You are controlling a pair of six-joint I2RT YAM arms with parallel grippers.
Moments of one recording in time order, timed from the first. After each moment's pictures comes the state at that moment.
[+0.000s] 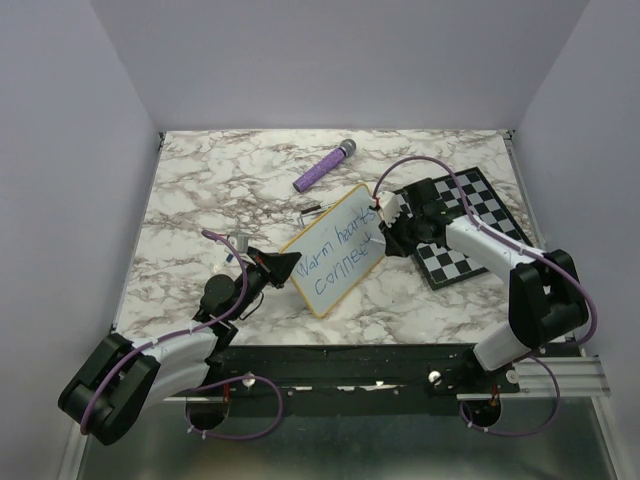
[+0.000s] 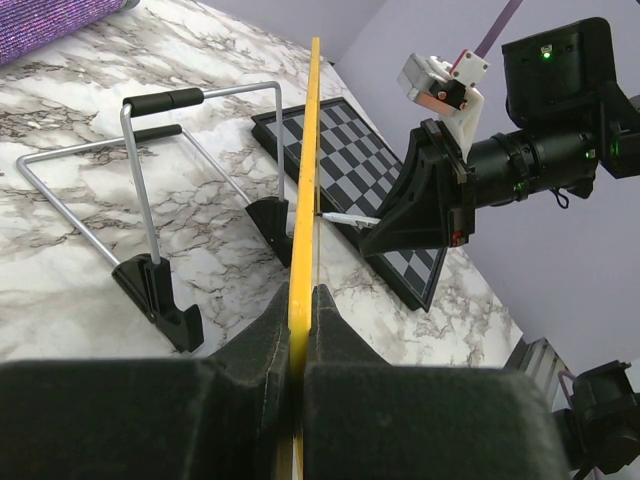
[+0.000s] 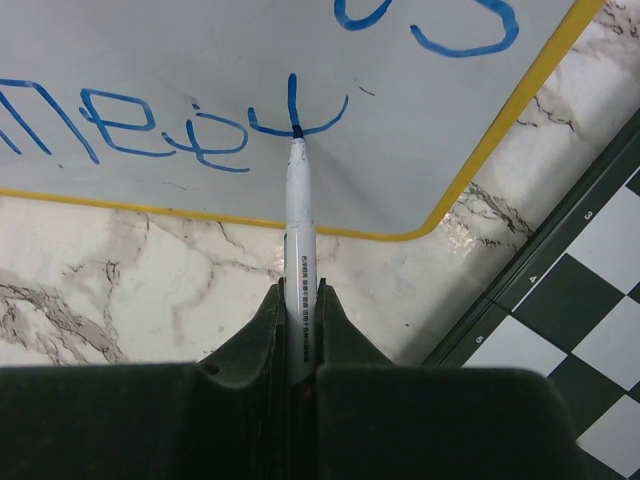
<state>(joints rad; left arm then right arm) -0.57 1.03 0.06 1.07 0.10 -0.70 0.41 1.56 1.01 -0.46 -0.35 -0.44</state>
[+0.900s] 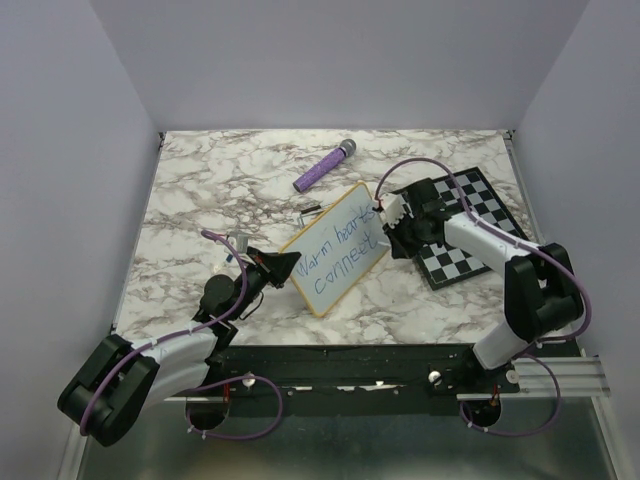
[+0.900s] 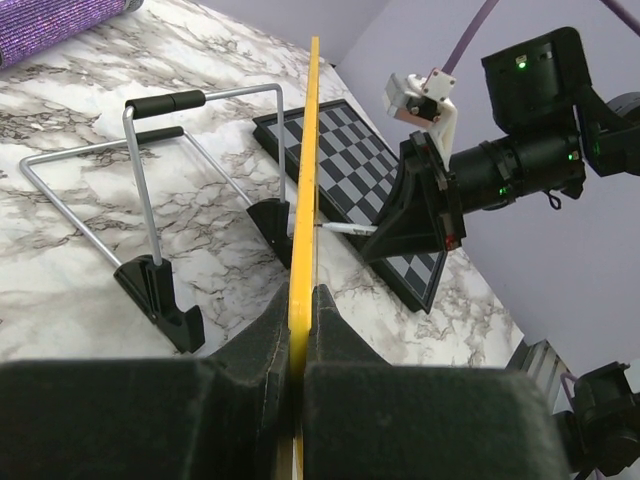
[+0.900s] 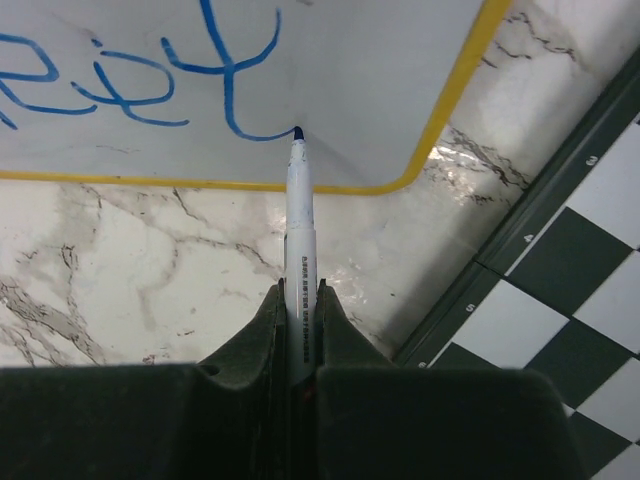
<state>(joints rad) -0.57 1.02 0.06 1.07 0.09 -0.70 0.38 1.61 1.03 -0.53 -0.28 -0.44</state>
